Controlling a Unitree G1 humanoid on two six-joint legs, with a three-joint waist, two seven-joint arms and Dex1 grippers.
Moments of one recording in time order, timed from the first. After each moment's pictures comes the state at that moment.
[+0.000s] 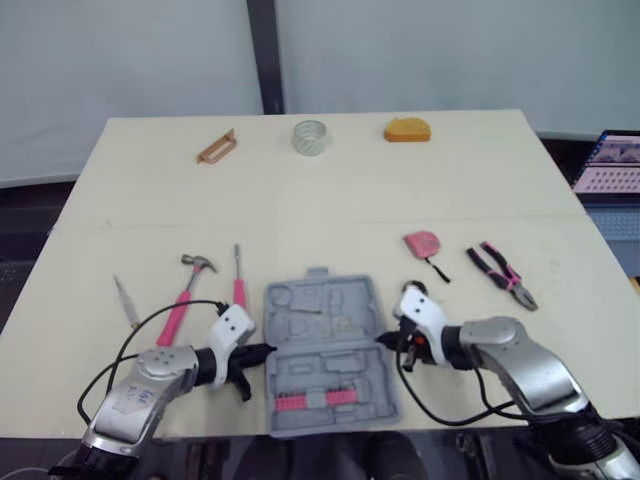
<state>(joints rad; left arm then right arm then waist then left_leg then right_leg) 0.00 0.59 -0.10 -0.31 -0.25 0.70 -0.70 -0.21 -0.63 0.23 -0.36 0.17 0.88 0.89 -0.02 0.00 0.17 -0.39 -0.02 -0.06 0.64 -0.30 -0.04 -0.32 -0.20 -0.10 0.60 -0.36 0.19</state>
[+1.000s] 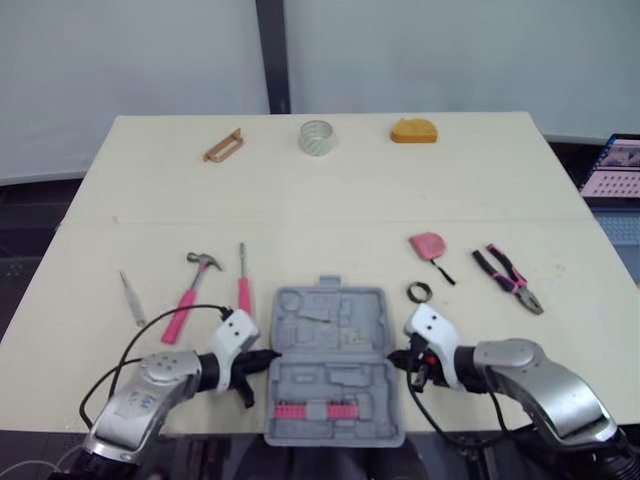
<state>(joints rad) 0.03 0.59 -0.12 -0.35 -0.26 0.72 -0.69 -0.08 -0.70 0.19 -0.49 0.27 0.95 0.79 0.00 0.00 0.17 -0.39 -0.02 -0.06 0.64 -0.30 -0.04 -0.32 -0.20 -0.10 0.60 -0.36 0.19</state>
